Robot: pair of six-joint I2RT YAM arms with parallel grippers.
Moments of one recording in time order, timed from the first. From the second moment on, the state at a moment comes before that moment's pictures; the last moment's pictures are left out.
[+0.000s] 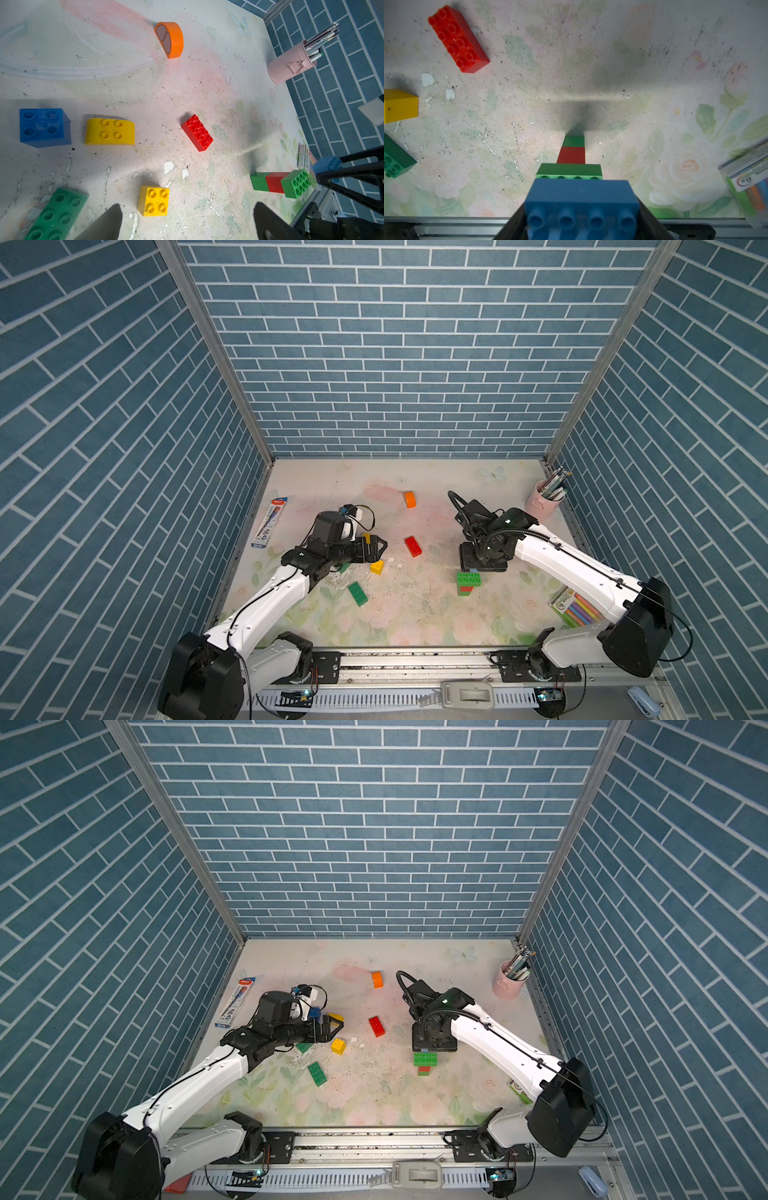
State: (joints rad) left arm -0.41 1.10 0.68 -0.31 0.35 -0.43; right arm 0.76 1.39 1.20 -1.22 0.07 0.69
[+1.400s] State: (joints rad) left arm -0.41 1.09 0.68 -0.31 0.35 -0.43; right arm 0.82 1.43 1.16 -1.20 0.05 0.73
